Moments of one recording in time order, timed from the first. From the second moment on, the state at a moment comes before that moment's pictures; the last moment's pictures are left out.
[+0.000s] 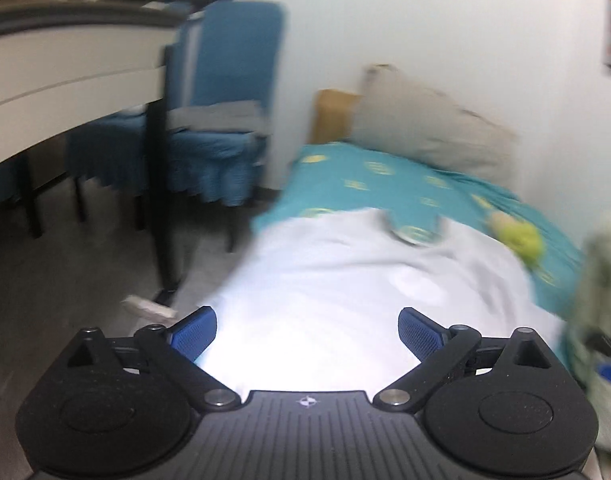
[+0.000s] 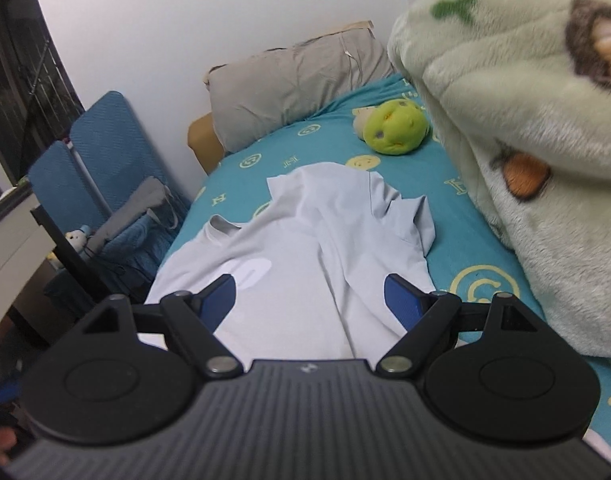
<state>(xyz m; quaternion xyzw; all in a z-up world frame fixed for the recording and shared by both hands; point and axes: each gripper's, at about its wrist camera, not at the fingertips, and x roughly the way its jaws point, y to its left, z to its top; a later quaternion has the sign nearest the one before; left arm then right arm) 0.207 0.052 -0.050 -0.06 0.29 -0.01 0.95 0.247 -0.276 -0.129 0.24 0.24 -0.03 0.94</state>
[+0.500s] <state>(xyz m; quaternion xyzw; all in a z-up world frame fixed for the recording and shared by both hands) 0.179 0.021 -0.074 -0.05 0.30 -0.04 0.95 0.242 -0.311 -0.146 0.42 0.26 0.01 0.87</state>
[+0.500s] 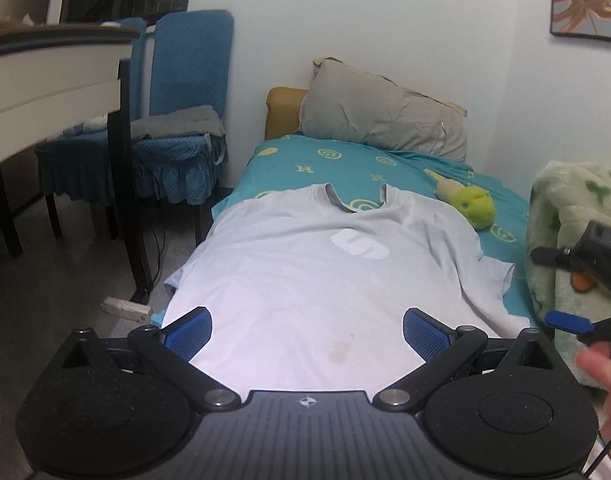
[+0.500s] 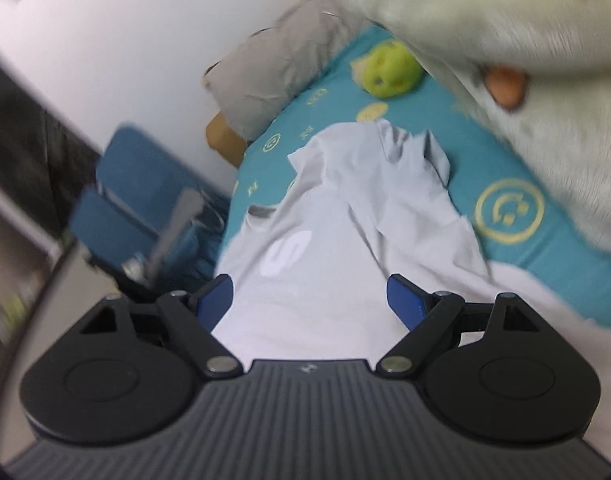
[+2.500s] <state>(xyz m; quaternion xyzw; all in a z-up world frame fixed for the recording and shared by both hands) 0.274 0.075 -0.129 -0.18 0.31 0.03 0.93 0.448 -0.158 -0.214 -0.09 0.30 0.07 0.95</state>
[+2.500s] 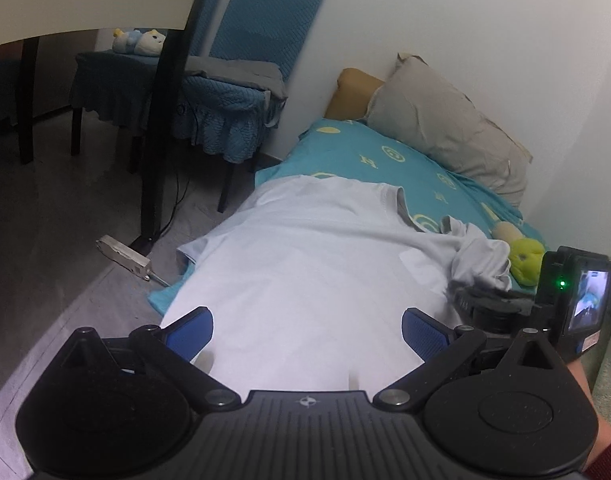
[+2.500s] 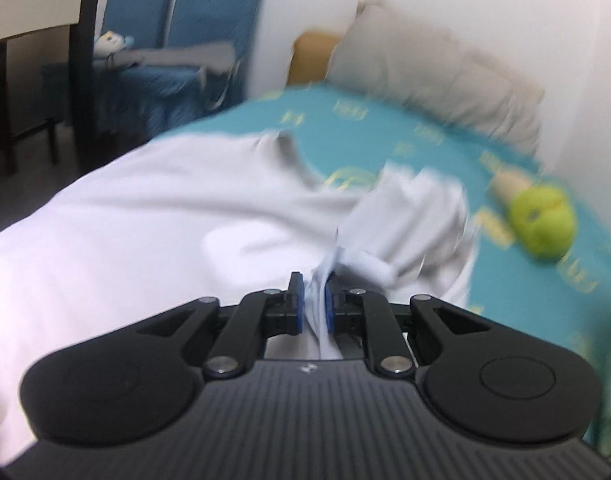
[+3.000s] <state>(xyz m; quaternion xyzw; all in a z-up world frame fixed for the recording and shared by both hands) 0.246 0.048 -0.104 -0.10 0.26 -0.01 0.96 0.288 -0.192 -0.082 0.03 0.22 0.08 0.97</state>
